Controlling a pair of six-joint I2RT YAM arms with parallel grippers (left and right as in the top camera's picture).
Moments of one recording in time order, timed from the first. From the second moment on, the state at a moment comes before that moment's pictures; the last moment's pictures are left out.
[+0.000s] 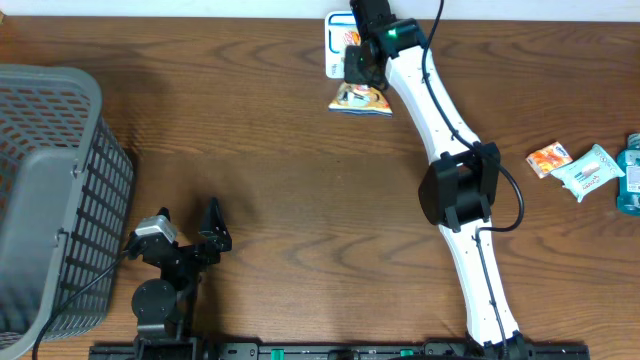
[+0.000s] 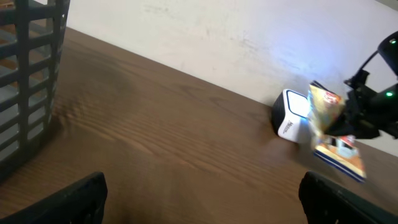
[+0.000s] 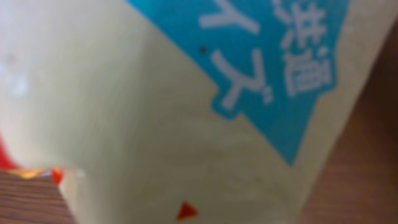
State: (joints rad) left arm 0.02 0.02 0.02 -0.12 0.02 -0.38; right arm 0.36 2.63 2.64 -1.17 0.06 0.41
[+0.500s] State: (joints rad) left arm 0.02 0.02 0.02 -0.12 0.02 -0.38; right arm 0.14 2.41 2.72 -1.58 0.40 0.44
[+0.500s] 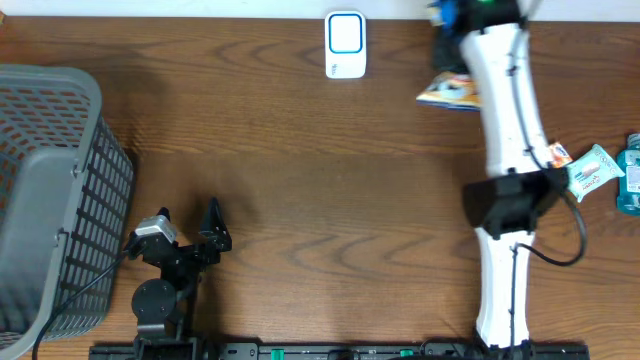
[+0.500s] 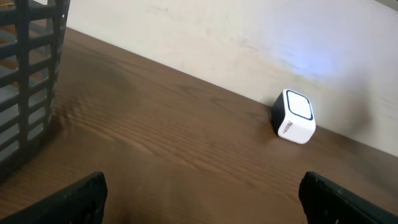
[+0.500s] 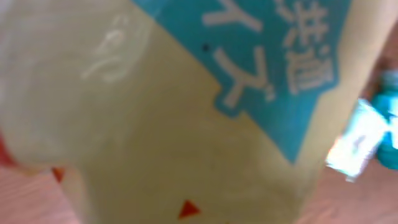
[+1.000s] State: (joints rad) left arm 0.02 0.02 0.02 -0.12 0.02 -0.38; right arm -0.34 2.44 2.34 -1.24 0.28 0.84
